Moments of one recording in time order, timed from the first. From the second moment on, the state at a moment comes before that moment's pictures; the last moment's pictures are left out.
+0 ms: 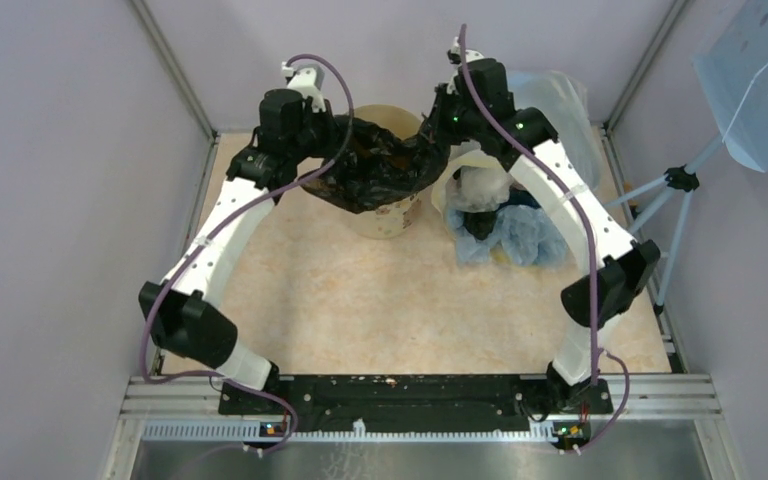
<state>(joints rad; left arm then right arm) -0.36 1.50 1.60 -0.40 0.08 -0.30 0.58 1.77 2.04 -0.72 0.02 0.44</state>
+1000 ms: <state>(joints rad) -0.11 1.70 1.65 -0.30 0.27 -0.42 0.44 1.92 2.23 -0.76 -0.22 0.40</state>
